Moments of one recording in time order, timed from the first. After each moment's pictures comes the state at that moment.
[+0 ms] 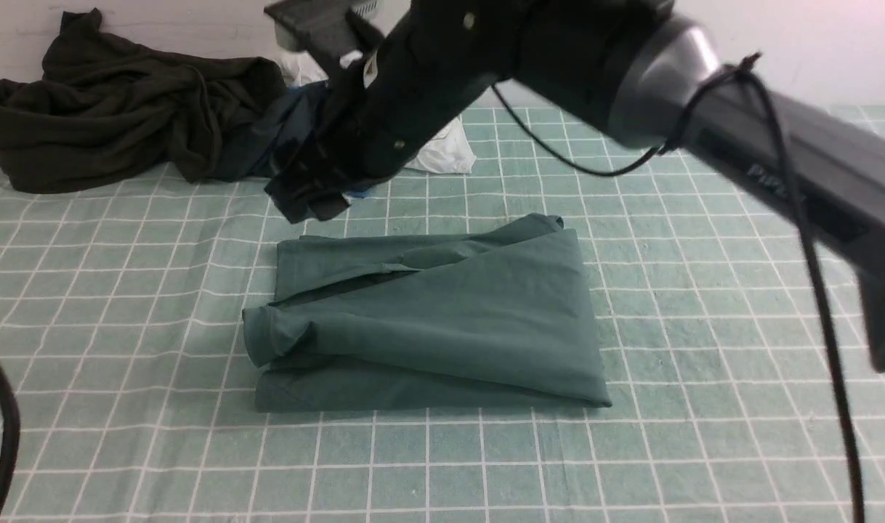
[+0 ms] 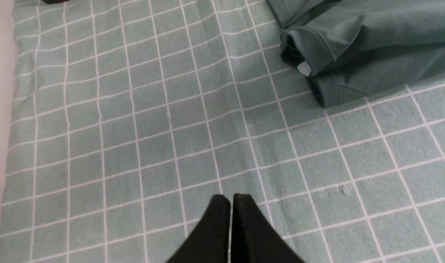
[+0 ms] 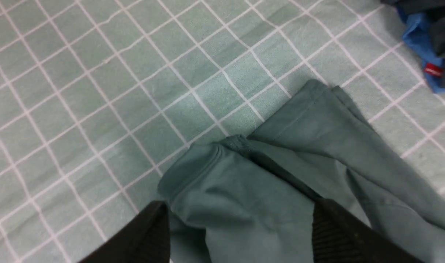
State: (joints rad) right arm 0.74 2.09 -2.25 0.17 1.19 -0.17; left arm -0.22 0.53 -0.77 0.17 1.03 0.00
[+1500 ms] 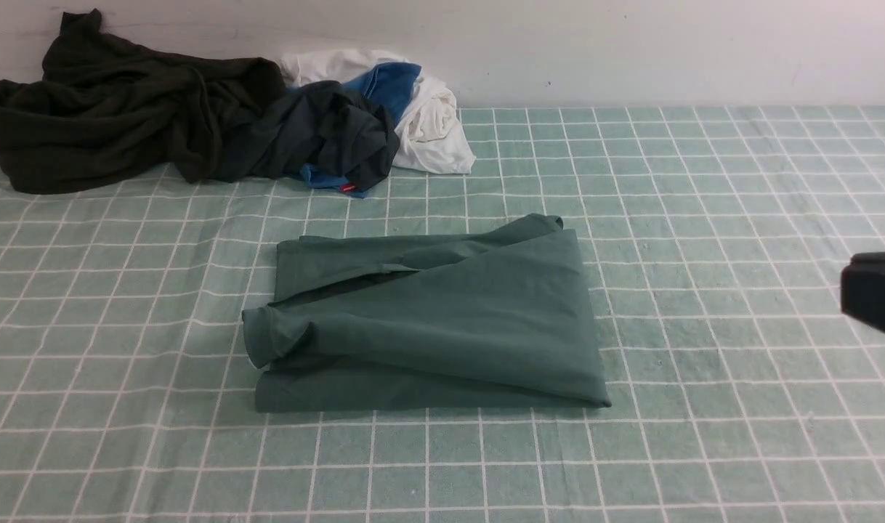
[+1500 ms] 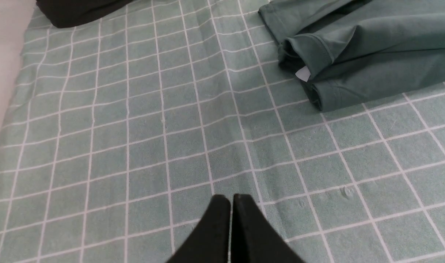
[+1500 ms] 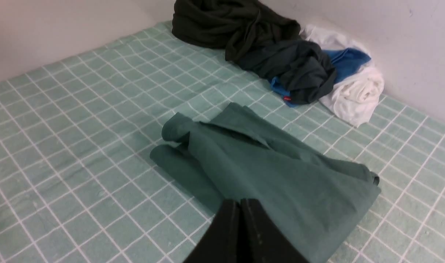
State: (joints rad) right arm 0.64 0.64 -0.88 0.17 0.74 -0.18; left arm -0.22 0.18 -0.49 0.18 0.93 -0.01
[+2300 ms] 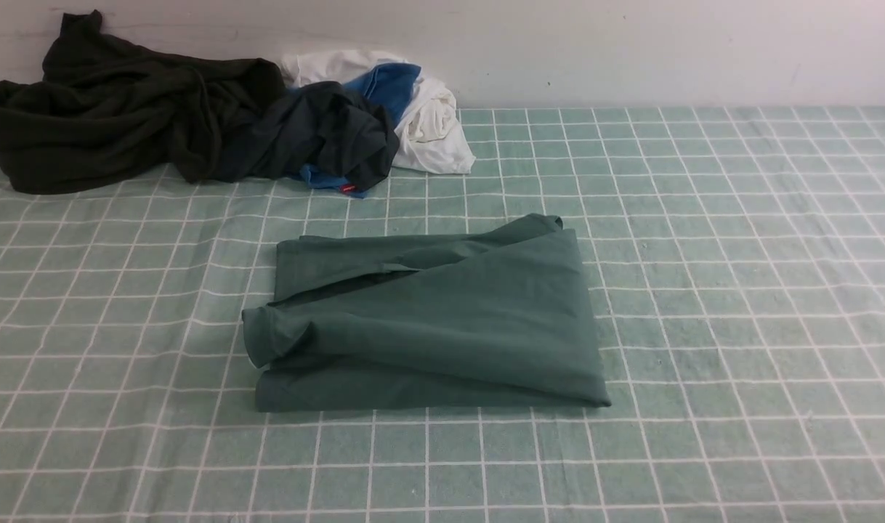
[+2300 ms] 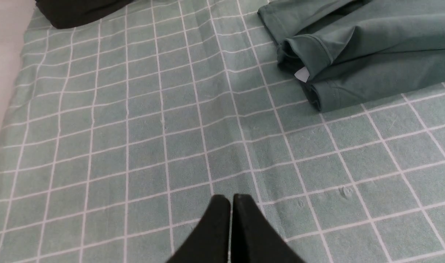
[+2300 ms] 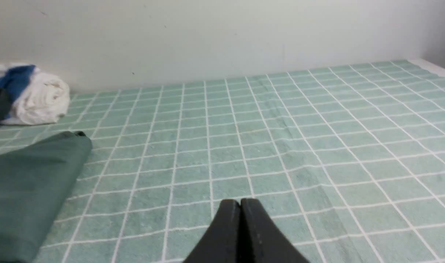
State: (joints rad) right arm -0.11 -0.01 0.03 0.02 0.28 0.12; left arm -0.22 0.18 -0.49 0.18 0.93 -0.01
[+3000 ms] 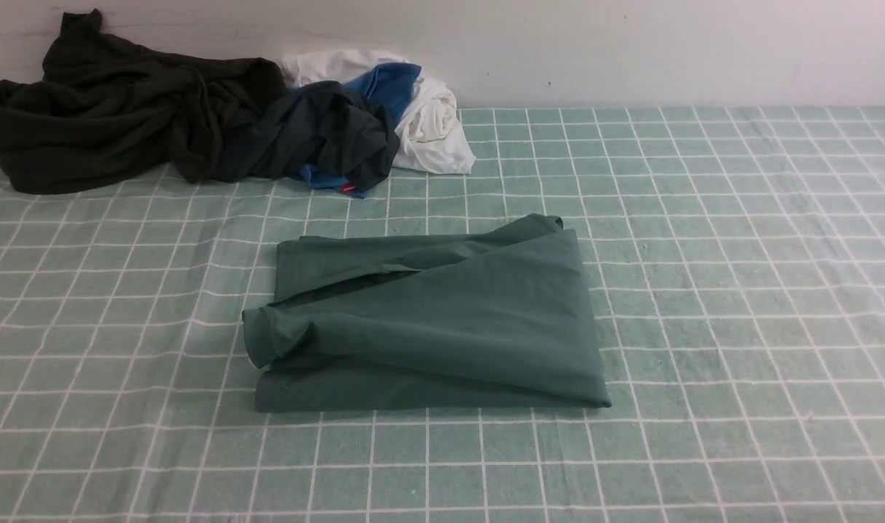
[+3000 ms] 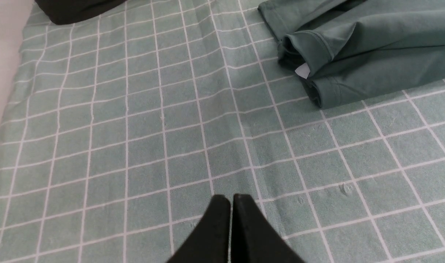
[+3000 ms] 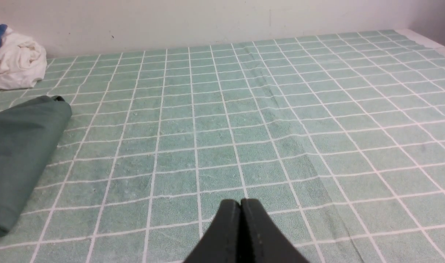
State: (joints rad) right arm -0.12 -0.01 0.02 -0.01 0.36 0.12; left arm -0.22 0.18 -0.49 0.17 0.94 -0.01
